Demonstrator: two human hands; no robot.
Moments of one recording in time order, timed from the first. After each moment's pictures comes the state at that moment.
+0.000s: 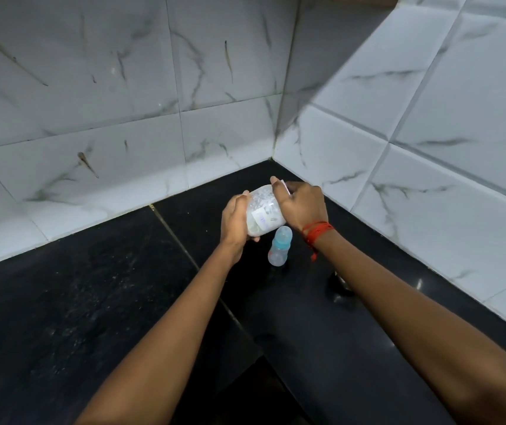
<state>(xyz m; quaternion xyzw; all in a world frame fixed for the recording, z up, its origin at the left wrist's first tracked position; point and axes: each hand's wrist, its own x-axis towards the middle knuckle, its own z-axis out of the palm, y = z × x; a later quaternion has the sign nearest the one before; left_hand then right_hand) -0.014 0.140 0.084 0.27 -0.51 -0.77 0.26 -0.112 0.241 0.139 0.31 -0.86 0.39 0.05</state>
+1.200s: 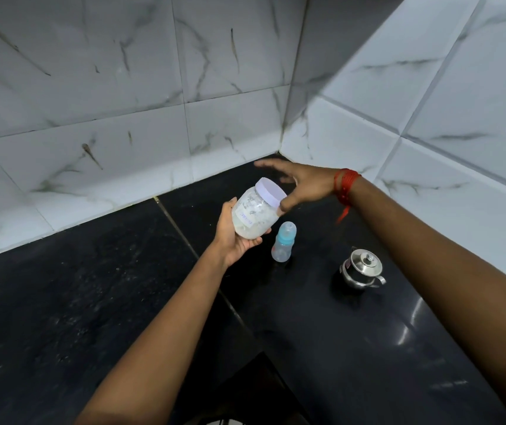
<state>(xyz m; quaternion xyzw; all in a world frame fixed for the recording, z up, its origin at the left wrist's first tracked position) -0.012 0.121 0.052 0.24 -0.41 -0.87 0.10 -0.144 0.239 0.207 0.52 -0.78 0.15 -0.30</state>
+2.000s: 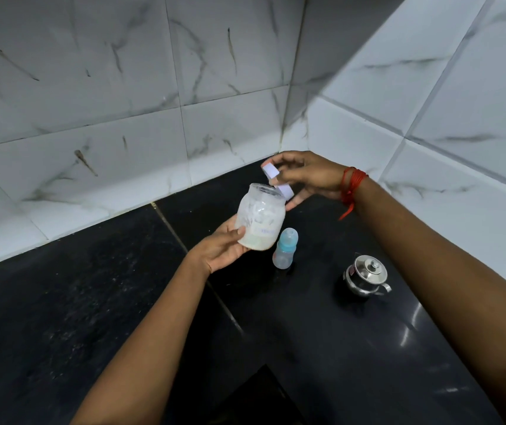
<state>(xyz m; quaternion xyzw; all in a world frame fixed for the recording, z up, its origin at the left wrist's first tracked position) 0.000 0.087 0.035 0.02 -0.44 -0.90 0.00 -0.166 0.227 0.206 0.39 -0.71 0.42 -0.40</state>
